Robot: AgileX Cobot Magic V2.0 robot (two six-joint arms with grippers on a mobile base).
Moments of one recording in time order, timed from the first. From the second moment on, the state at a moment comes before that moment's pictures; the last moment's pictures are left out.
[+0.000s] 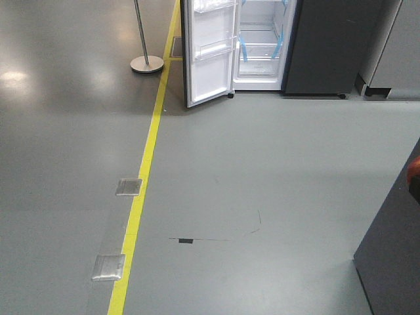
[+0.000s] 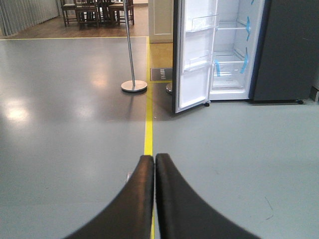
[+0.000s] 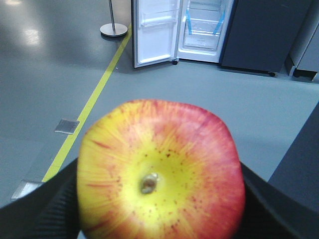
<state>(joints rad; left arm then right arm) 0.01 -0.01 0.03 0.04 0.23 -0.12 -0.05 0.62 -0.61 0.32 0.50 -0.34</state>
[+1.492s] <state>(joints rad) 0.01 -0.01 0.03 0.04 0.23 -0.12 -0.05 0.62 -0.61 0.32 0.50 -0.34</state>
